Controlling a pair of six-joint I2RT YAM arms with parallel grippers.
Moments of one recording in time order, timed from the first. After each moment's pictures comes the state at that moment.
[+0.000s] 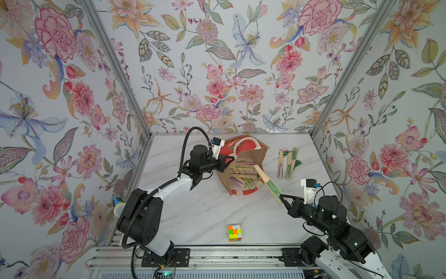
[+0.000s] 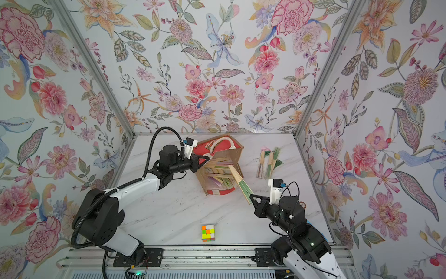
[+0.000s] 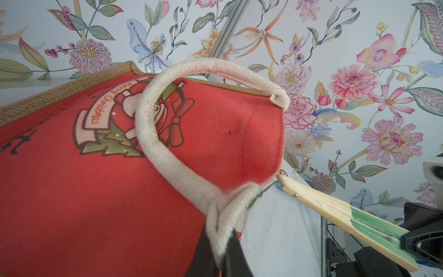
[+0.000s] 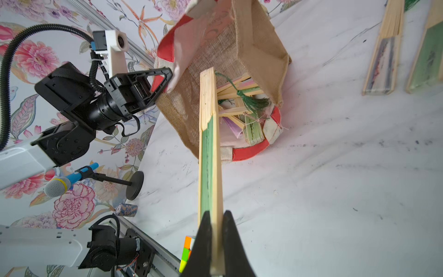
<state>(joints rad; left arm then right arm) -0.47 1.58 0.98 0.32 0.60 -0.40 0.55 0.35 0.65 -0.68 -0.11 0.71</state>
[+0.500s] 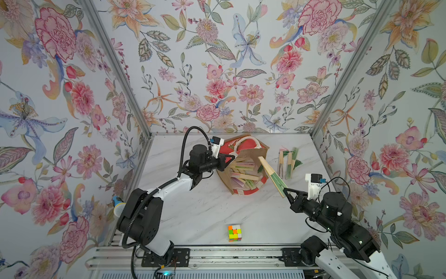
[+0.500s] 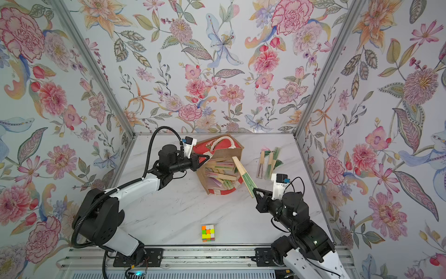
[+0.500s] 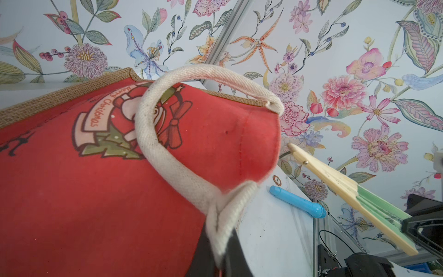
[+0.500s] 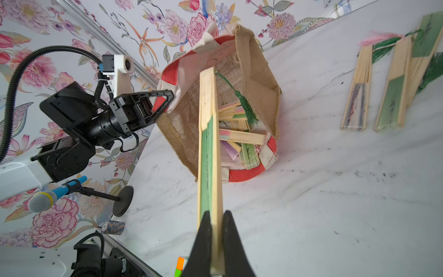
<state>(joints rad) -0.47 1.58 0.98 0.37 0.61 -0.45 0.54 0.38 0.74 -0.67 -0.05 0.63</state>
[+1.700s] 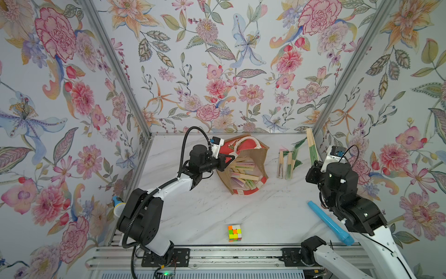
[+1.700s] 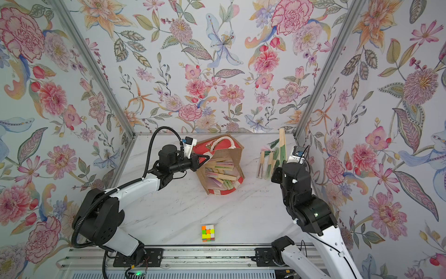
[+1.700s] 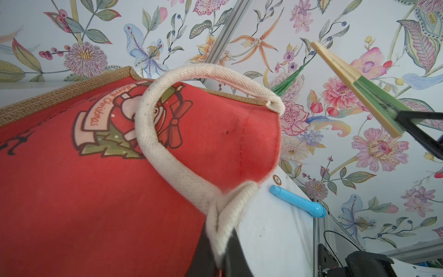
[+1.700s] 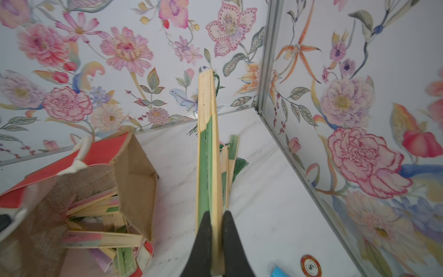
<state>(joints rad) -0.47 1.58 0.98 0.36 0.61 -0.45 0.29 0.80 1.12 -0.74 0.43 0.30</state>
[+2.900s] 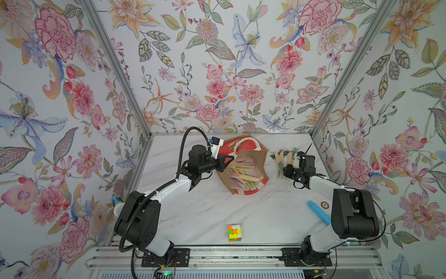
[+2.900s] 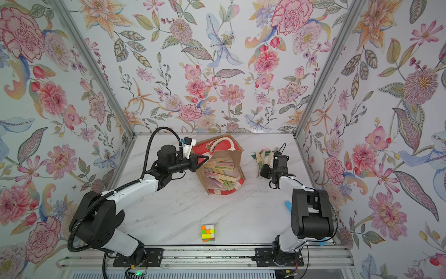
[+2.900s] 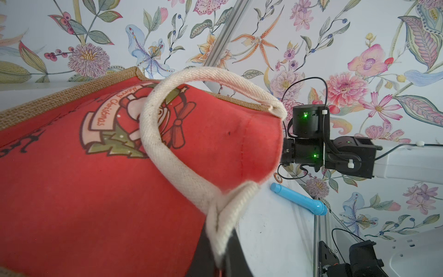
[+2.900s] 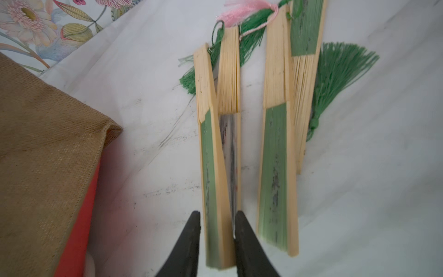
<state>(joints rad) -0.47 1.55 0.97 0.33 0.60 -0.43 0.00 1.60 0.82 -0.03 -0.16 0.36</state>
